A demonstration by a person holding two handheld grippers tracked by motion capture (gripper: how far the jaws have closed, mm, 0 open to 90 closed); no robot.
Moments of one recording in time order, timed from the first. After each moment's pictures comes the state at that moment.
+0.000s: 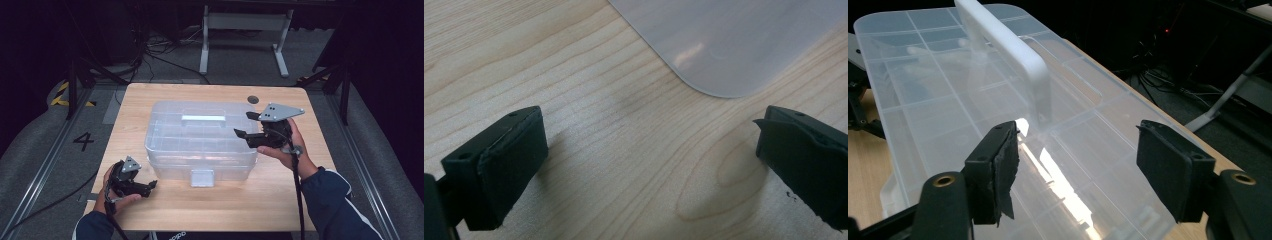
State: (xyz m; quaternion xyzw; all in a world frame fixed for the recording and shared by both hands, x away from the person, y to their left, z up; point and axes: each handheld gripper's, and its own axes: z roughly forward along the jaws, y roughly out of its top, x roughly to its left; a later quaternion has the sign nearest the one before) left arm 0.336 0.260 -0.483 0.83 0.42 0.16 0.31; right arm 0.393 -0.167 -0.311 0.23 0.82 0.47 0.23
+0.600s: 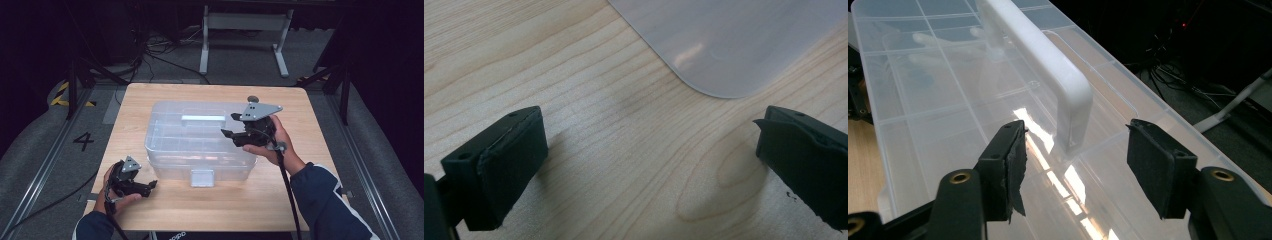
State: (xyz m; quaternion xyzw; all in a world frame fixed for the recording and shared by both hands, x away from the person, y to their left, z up) left arm 0.337 0.260 -0.483 0.84 0.42 0.16 0.31; right arm 0.403 -0.130 -0.313 0.20 0.85 0.44 0.22
